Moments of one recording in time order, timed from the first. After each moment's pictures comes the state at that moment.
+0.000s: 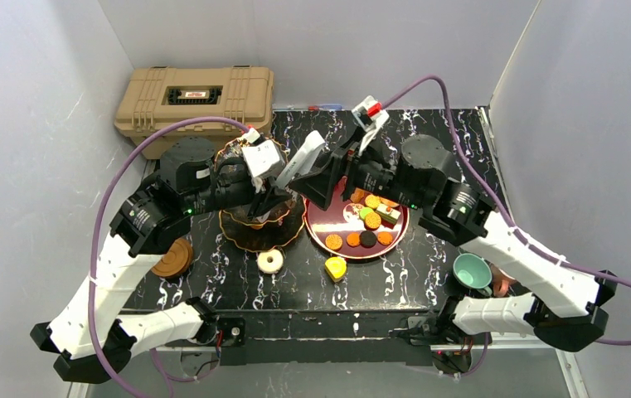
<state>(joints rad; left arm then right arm) -0.71 1.03 1.52 -0.84 0.39 0.27 1.05 1.16 1.44 -0.28 -0.07 0.41</state>
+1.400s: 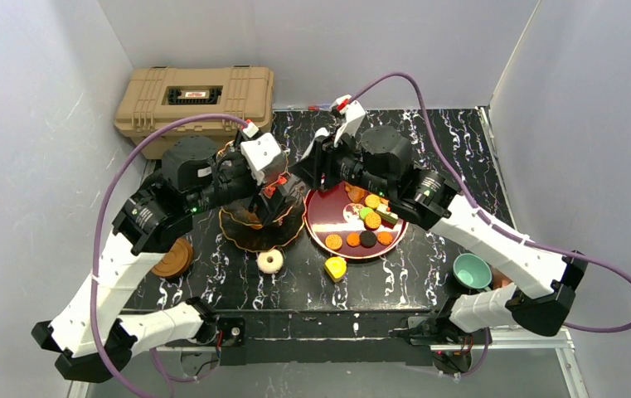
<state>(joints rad) -0.71 1.04 1.50 -0.81 0.26 0.29 0.99 1.32 1.48 -0.31 -0.01 0.42</state>
